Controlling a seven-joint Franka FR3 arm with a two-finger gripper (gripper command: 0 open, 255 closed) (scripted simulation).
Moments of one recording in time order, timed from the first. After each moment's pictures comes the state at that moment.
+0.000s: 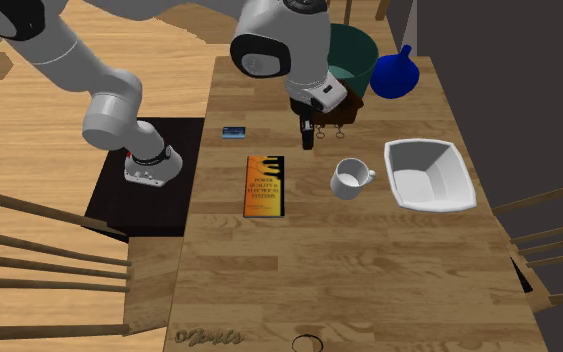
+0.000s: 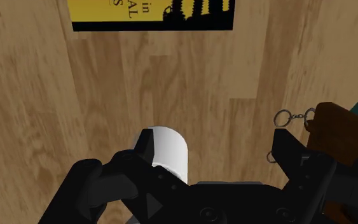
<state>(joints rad) 0.03 -0.10 -0.15 -2.11 -0.03 2.11 -0.12</state>
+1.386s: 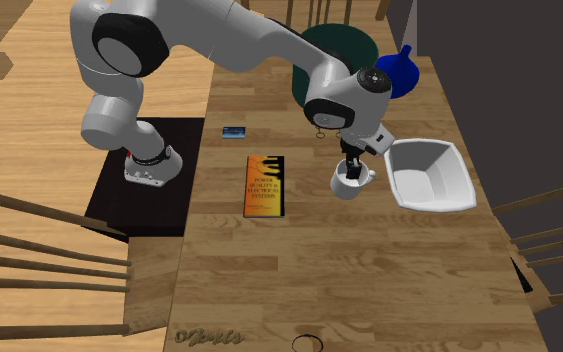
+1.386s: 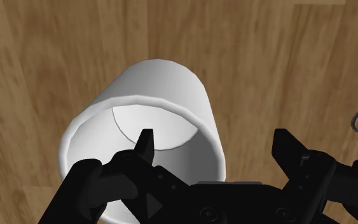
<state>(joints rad) -0.02 0.46 -0.15 -1.69 0.10 2.22 -0.23</state>
